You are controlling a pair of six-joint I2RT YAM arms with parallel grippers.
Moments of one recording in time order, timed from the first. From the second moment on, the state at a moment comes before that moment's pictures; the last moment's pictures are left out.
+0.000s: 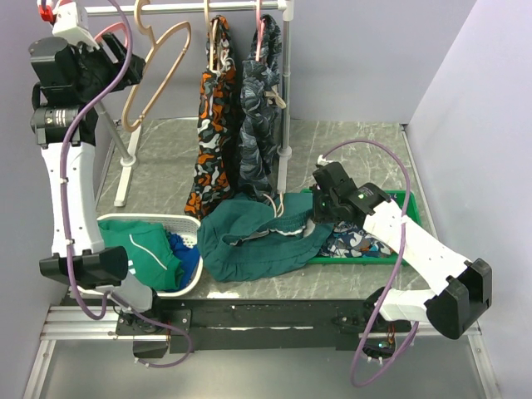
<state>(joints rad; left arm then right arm) 0.12 1.59 2.17 -0.63 0.27 -0.32 0.60 1.24 1.10 -0.84 0.13 0.48</state>
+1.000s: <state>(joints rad) -0.08 1.63 2.09 -0.67 -0.08 -0.13 0.63 1.23 1.13 -0.87 0.14 0.48</state>
